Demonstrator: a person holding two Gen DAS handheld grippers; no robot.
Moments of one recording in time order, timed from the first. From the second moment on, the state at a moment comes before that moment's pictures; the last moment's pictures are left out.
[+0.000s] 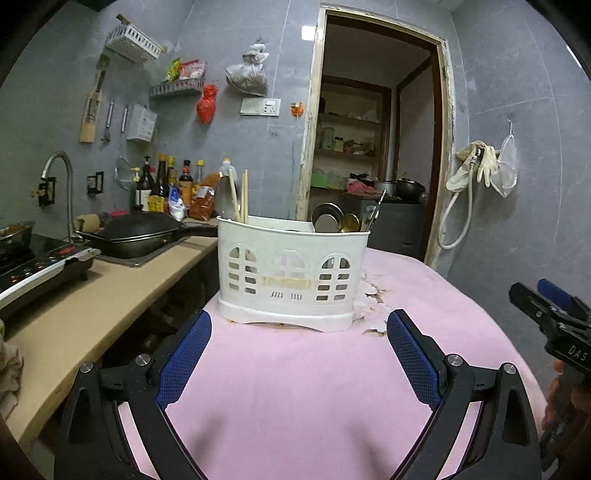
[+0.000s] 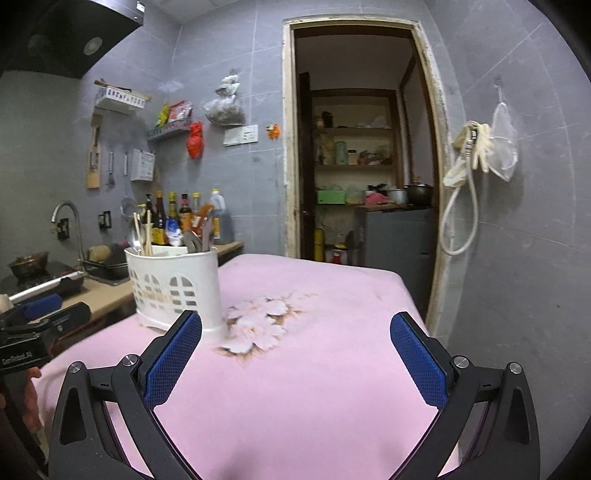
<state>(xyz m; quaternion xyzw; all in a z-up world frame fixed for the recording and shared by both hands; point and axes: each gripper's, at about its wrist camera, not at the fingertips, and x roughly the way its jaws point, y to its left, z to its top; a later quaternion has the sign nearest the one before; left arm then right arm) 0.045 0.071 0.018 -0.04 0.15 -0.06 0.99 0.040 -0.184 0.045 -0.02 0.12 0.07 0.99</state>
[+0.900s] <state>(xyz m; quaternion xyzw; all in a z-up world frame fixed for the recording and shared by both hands) 0.039 0.077 0.012 -0.06 0.14 -0.03 0.99 0.032 -0.189 0.040 -0.02 0.11 0.05 0.99</state>
